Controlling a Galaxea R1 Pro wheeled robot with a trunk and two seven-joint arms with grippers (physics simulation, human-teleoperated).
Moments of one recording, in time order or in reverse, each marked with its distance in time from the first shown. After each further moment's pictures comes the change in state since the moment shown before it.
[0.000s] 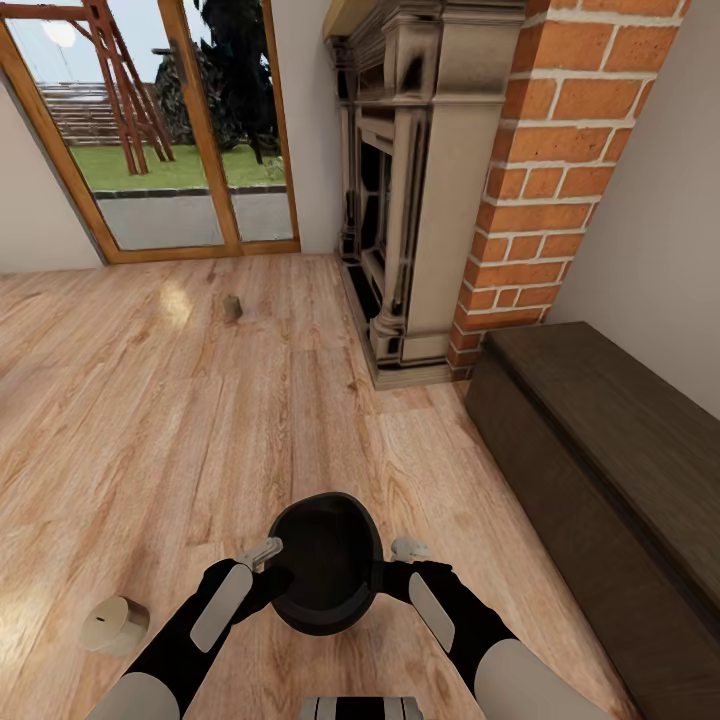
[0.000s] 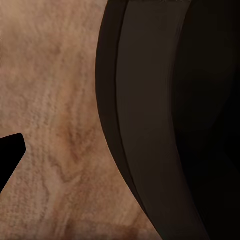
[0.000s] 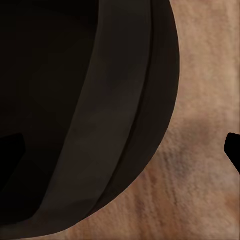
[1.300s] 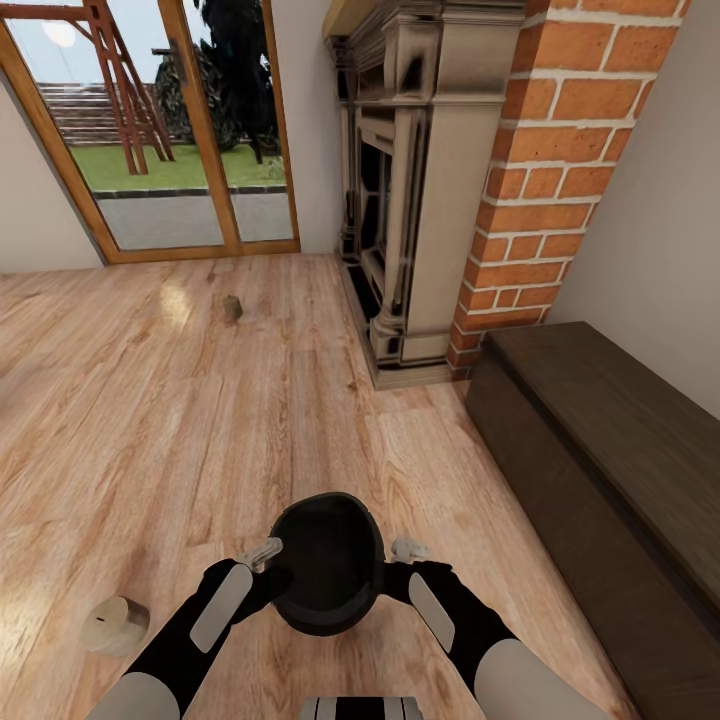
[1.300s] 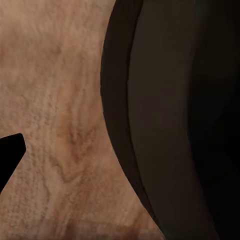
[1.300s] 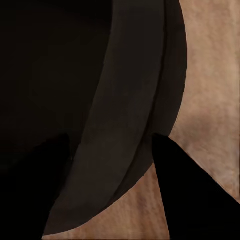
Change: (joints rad) left arm 0.000 0.000 0.000 0.000 0.000 0.000 0.001; right arm 0.000 0.000 0.000 0.000 -0.009 0.013 -0.001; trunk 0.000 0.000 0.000
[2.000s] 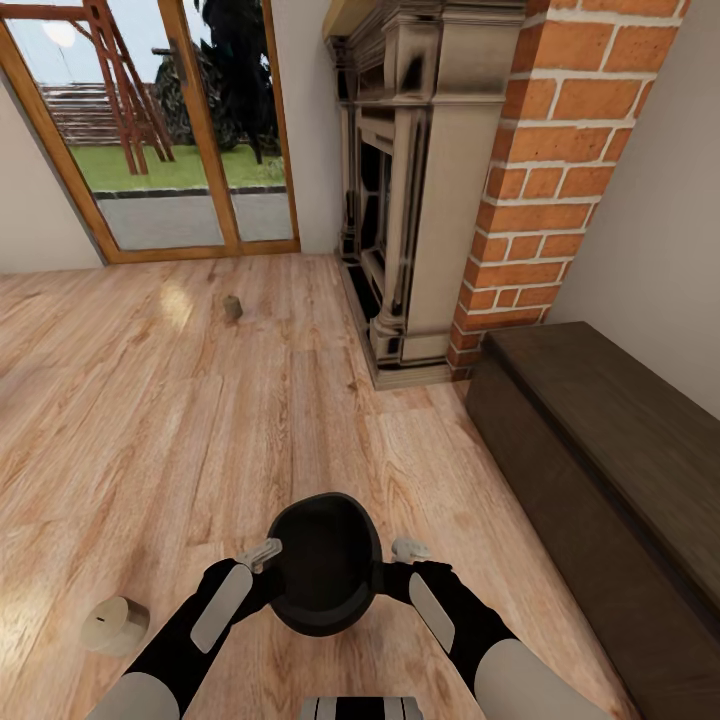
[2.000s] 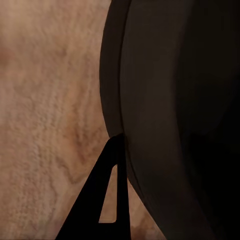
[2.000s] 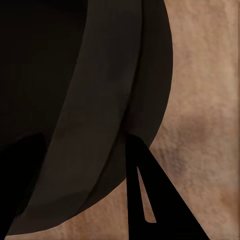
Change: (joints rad) left arm 0.000 0.001 0.001 0.000 -0.022 0.010 0.004; right arm 0.000 0.000 -0.003 0.001 0.023 0.001 -0.003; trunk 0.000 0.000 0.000
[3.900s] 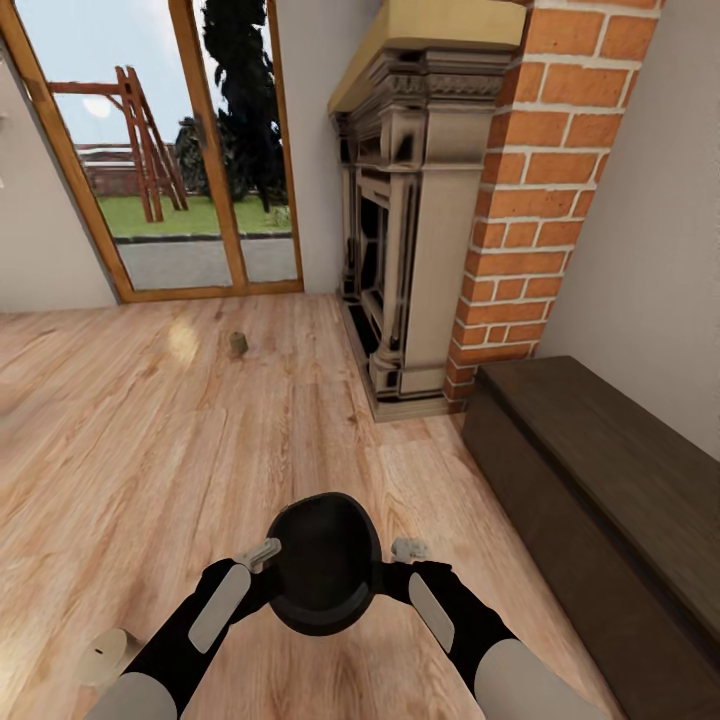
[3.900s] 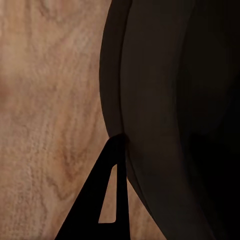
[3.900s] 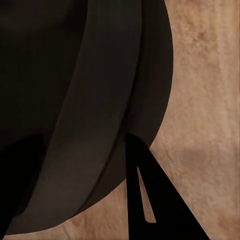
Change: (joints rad) left arm 0.001 0.008 -0.009 -0.004 0.016 -0.002 0.000; right arm 0.001 0.000 0.002 -0.002 -0.003 0.000 0.001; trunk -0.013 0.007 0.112
